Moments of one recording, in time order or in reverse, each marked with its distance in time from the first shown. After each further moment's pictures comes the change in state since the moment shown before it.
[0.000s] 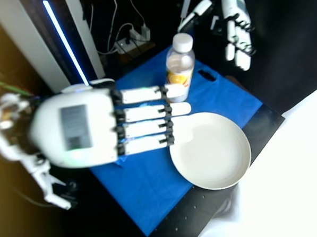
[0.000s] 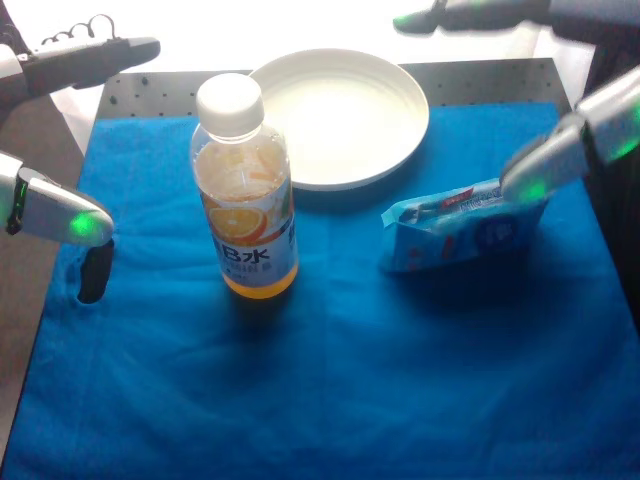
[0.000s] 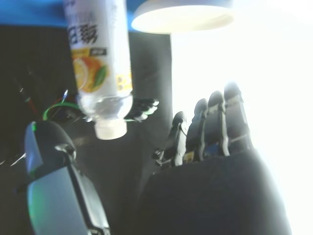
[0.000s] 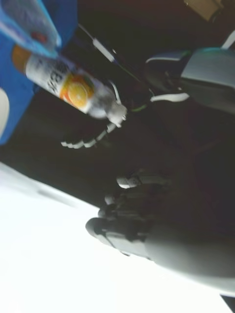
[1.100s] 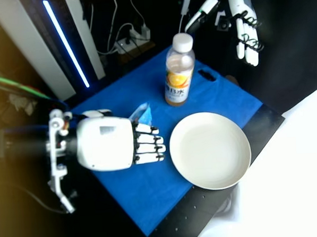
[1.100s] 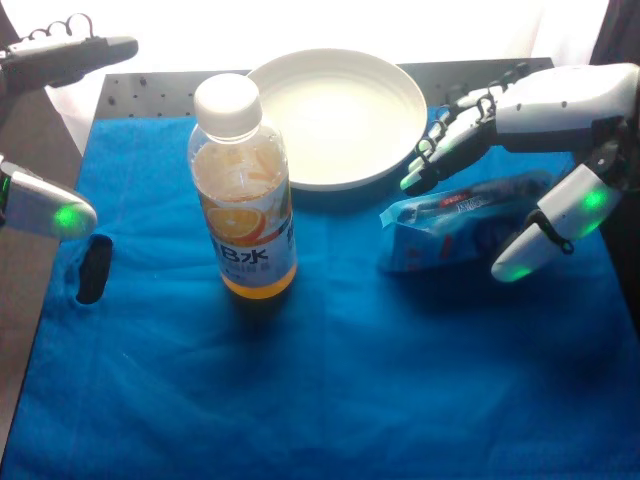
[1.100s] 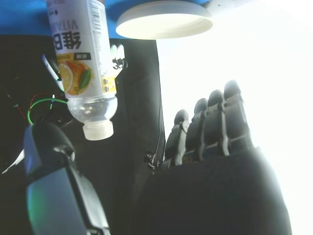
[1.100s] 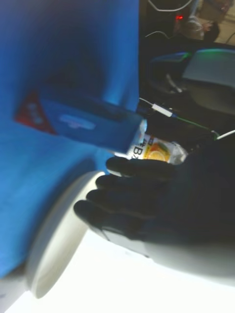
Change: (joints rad) left arm 0.012 0.027 -0.009 -0.016 0.029 0.014; right arm -0.041 -0.088 0.038 -0.333 -0.142 0.173
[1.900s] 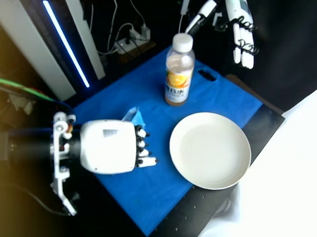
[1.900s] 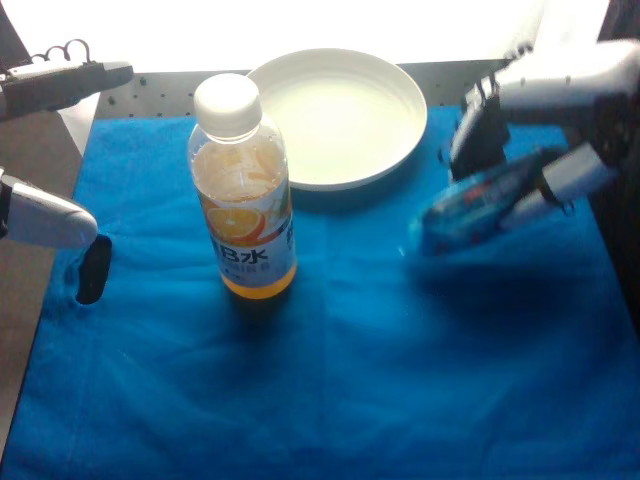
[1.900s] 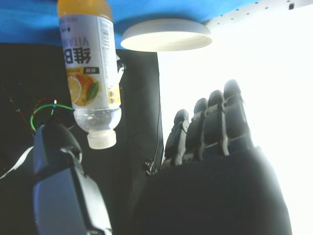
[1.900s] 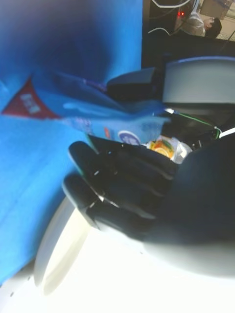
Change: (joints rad) left arm 0.045 0.000 -0.008 -0.028 0.008 0.000; right arm 0.045 -0.002 0.027 0.032 -0.006 -0.009
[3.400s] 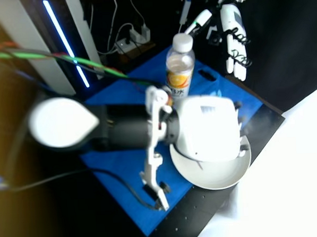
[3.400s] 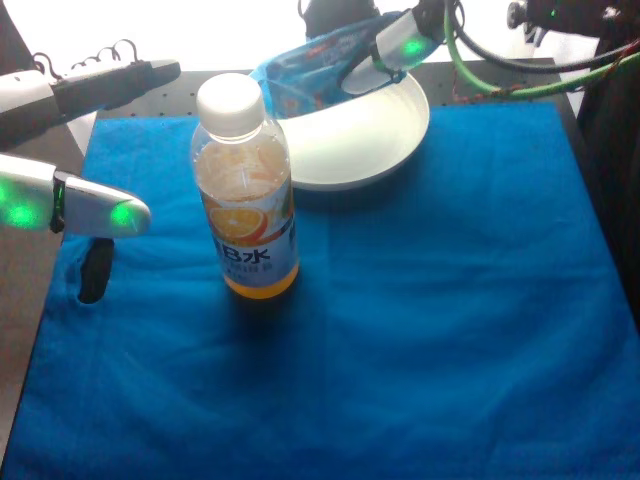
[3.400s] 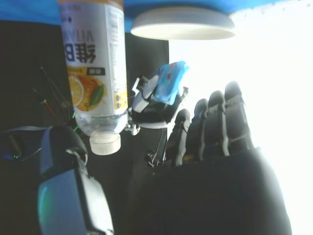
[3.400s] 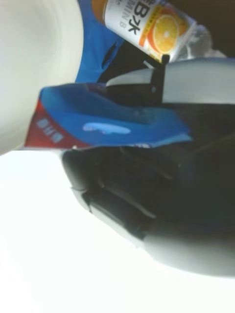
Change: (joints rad) left arm 0.026 -0.127 0.072 -0.082 -0.119 0.017; right arm 0.163 -0.467 0.503 0.052 -0.072 -0.025
